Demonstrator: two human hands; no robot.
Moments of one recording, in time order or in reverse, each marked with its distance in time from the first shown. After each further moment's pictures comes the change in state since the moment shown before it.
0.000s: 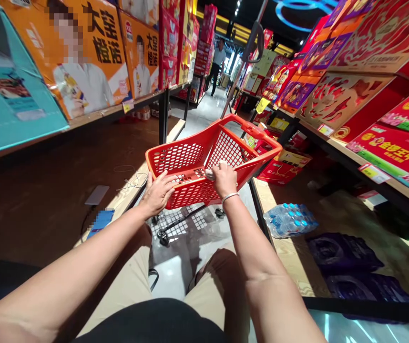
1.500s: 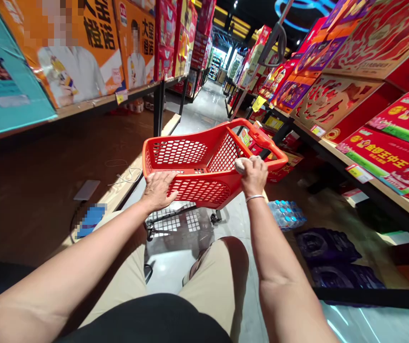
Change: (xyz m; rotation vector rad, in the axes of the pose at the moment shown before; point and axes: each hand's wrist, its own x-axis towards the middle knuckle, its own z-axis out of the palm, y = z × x) left_hand 0.010 0.021 0.006 0.065 -0.020 -0.053; right_hand -0.019 0.101 0.011 0.158 0.401 0.151
